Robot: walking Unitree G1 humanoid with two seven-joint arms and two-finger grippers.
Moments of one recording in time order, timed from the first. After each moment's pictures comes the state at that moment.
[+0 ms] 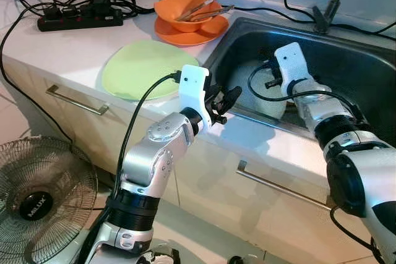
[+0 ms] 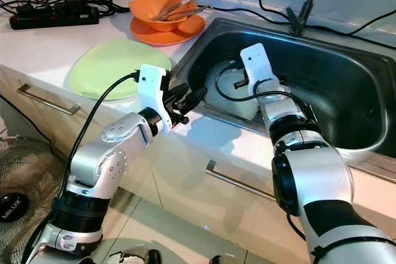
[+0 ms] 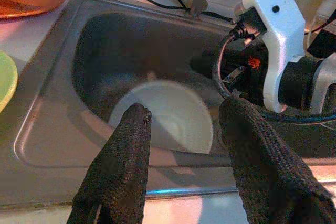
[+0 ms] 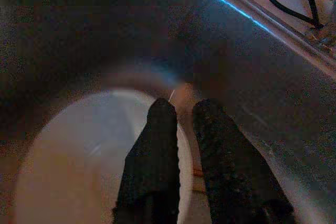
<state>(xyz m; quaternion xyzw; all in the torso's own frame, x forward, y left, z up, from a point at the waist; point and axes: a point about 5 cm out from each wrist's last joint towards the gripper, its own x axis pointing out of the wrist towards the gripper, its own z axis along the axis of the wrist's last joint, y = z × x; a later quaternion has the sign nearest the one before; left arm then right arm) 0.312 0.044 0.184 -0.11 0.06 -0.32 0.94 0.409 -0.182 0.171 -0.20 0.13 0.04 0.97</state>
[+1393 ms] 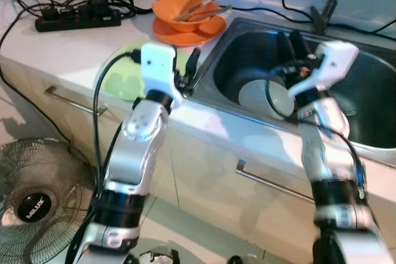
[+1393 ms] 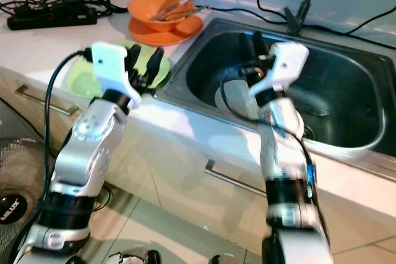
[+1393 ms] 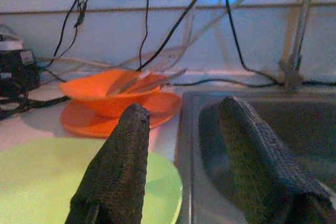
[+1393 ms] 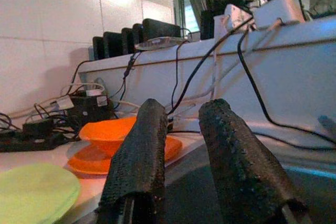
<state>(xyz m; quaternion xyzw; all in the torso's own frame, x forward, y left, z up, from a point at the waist) 0.322 0.098 0.210 0.00 -0.12 -0.15 0.98 0.338 -0.160 0.205 0.07 -0.23 0.13 0.96</state>
